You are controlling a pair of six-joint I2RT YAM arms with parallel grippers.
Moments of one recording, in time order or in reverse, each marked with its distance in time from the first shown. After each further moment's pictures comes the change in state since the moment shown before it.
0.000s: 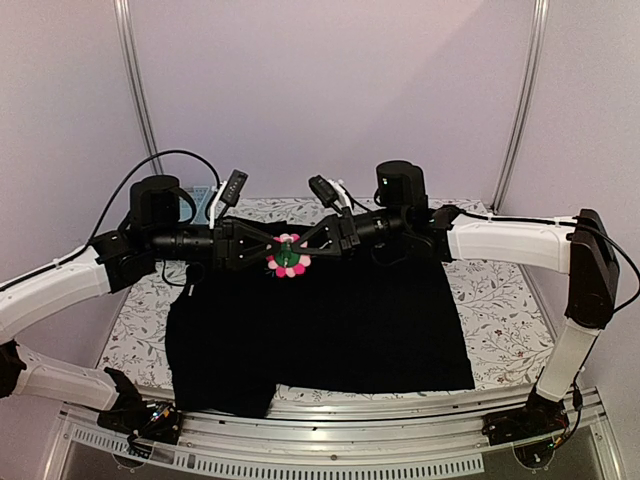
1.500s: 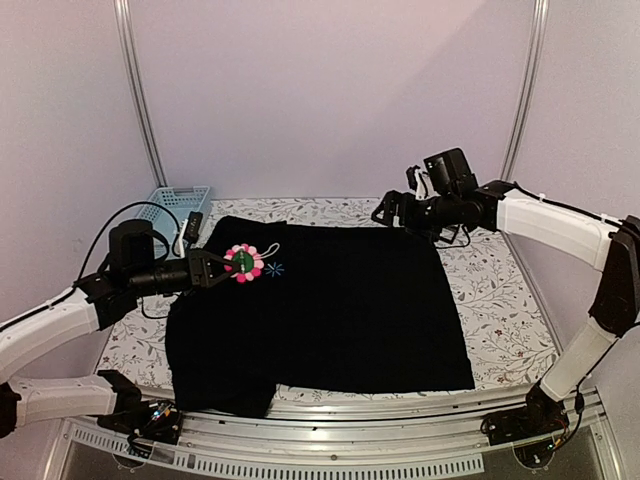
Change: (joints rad) left arm 0.181 -0.196 -0.319 0.041 -0.132 -0.331; right arm -0.242 -0.167 -0.008 -0.591 0.779 -0.188
